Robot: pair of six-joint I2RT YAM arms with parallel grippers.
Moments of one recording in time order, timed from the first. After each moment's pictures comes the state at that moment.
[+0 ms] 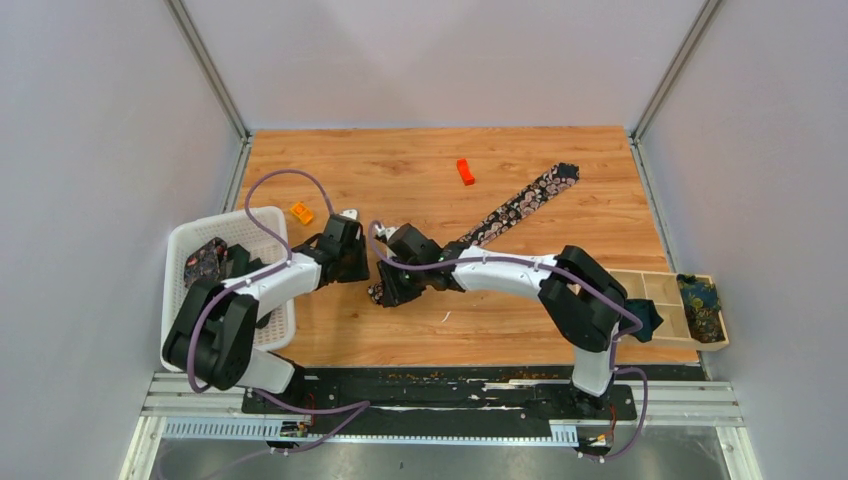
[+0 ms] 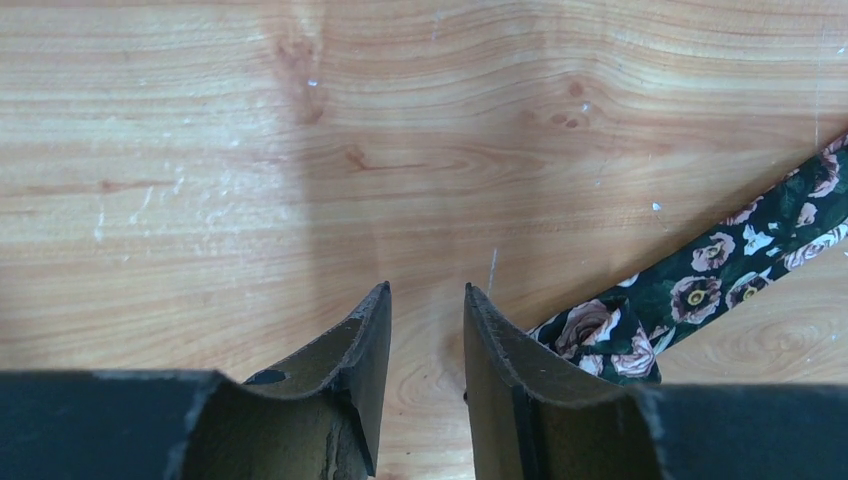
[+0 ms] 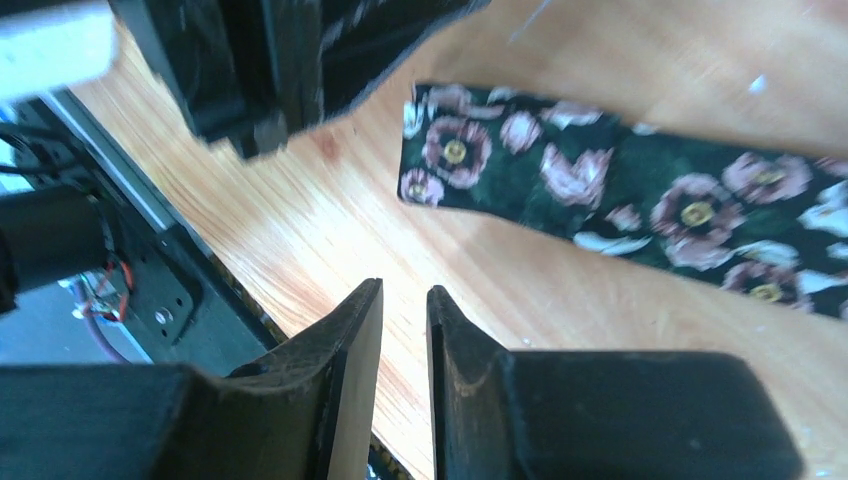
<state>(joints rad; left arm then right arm) -0.42 1.39 0.67 -0.23 -0.09 -0.49 0.98 1.87 1.28 -0.26 -0.23 0.51</state>
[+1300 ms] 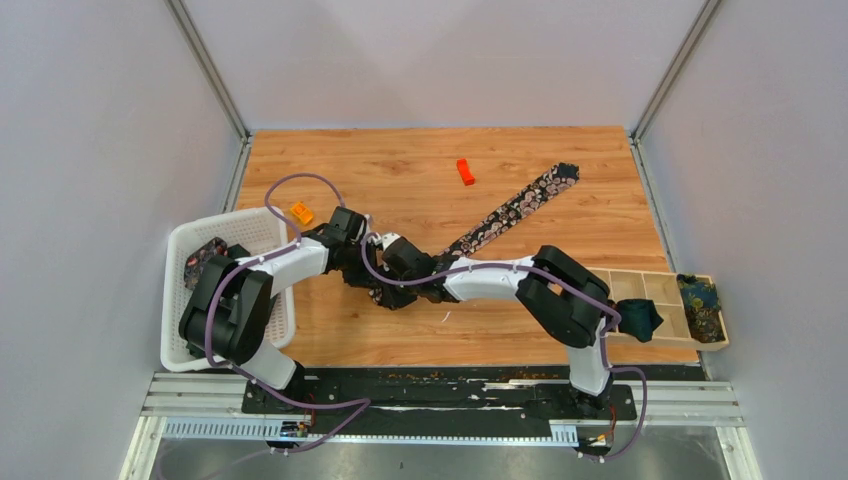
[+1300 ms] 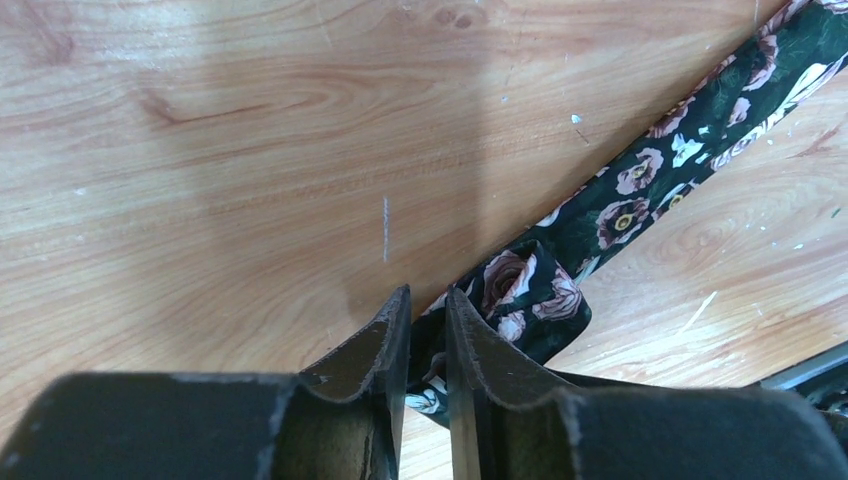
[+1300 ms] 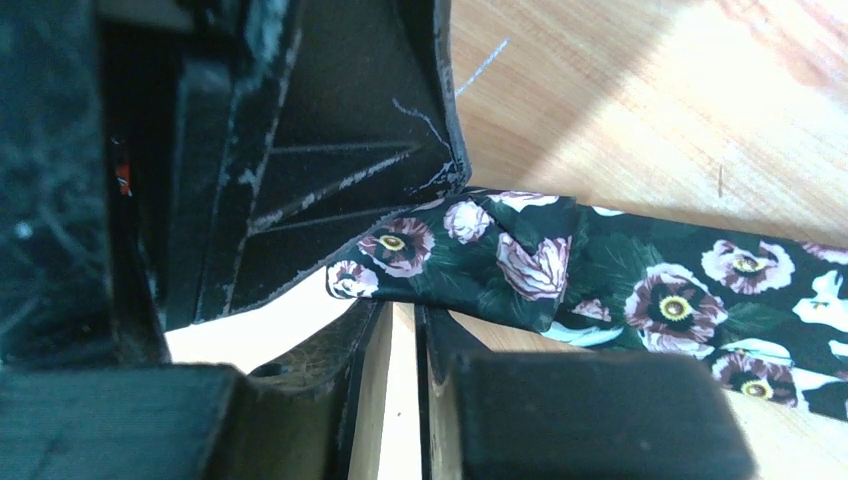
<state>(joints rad) -0.40 1.55 0.80 -0.37 0.23 -0.47 1.03 1.97 1.21 -0.08 -0.08 0.48</state>
